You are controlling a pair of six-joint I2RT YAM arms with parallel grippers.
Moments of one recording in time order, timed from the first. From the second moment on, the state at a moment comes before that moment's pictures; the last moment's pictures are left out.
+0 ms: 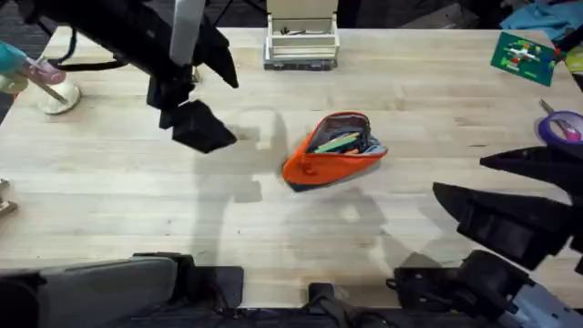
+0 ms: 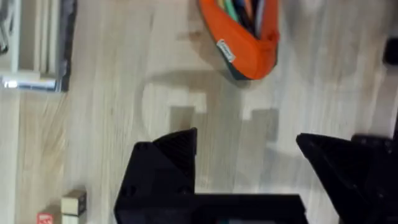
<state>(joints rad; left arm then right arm) -0.04 1.46 1.54 -1.51 0.52 1.39 0.68 0.50 1.12 -1.24 0.03 0.37</state>
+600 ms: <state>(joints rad) 0.04 1.46 1.39 -1.50 0.66 1.70 0.68 0.50 1.12 -1.22 0.03 0.37</state>
